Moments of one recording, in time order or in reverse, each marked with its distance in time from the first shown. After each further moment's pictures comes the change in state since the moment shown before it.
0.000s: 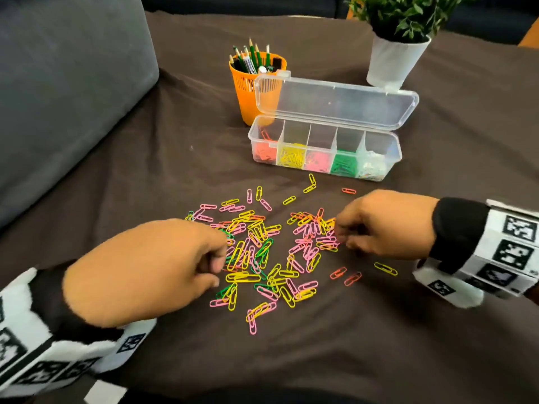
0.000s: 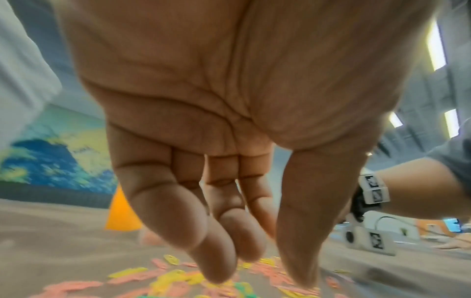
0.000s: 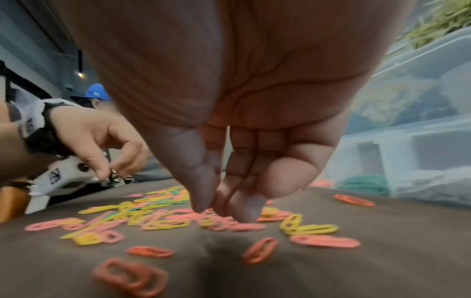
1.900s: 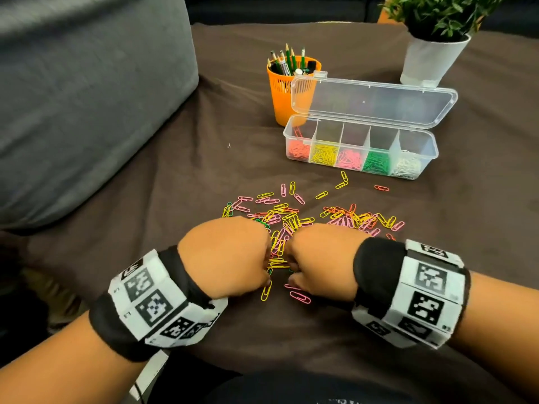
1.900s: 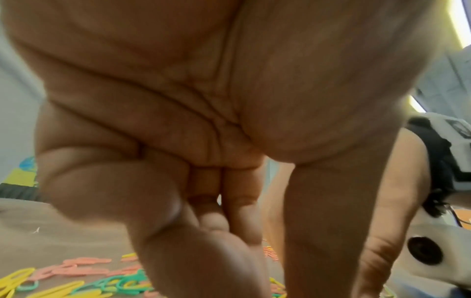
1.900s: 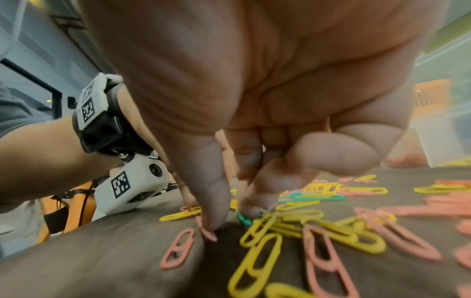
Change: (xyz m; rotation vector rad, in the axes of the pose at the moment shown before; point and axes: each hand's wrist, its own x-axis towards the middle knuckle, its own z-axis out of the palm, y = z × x) left_hand 0.013 0.023 0.024 0.134 -0.056 -0.038; right_hand 0.037 -0.135 0.023 -0.064 0.011 -0.089
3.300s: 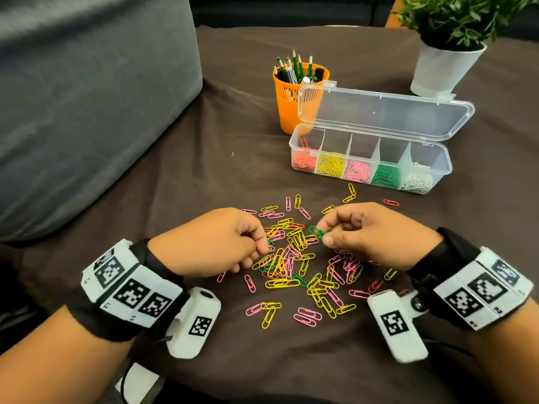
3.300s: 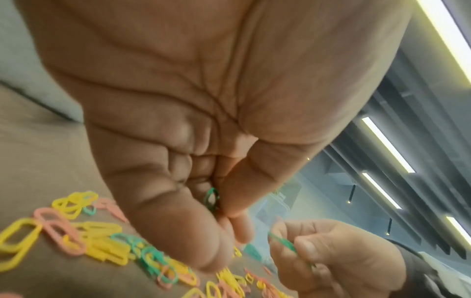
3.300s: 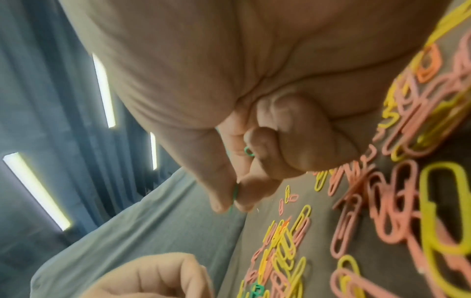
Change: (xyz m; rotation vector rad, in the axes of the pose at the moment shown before) left_hand 0.023 -0.046 0.000 -0.824 -0.028 -0.103; right_hand 0.002 0.082 0.004 1.138 0.168 0.109
